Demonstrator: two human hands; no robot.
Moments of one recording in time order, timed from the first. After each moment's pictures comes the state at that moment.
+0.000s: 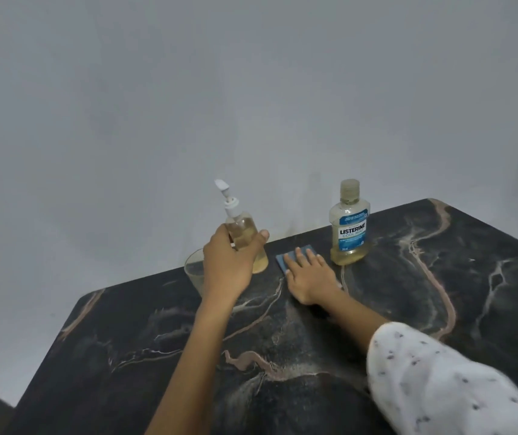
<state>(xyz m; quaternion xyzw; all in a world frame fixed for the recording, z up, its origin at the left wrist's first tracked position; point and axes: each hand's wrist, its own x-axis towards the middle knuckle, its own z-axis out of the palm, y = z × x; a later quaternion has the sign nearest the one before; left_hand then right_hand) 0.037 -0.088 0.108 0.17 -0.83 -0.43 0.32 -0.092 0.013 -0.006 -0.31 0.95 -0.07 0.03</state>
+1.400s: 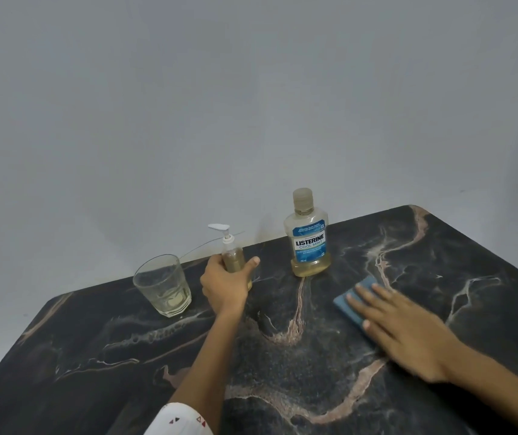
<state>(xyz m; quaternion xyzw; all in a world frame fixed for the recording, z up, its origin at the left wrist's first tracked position) -0.049 -0.037 0.028 0.37 -0.76 -0.39 0.36 -0.089 0.242 -0.005 -0.40 0.91 -0.02 -0.01</state>
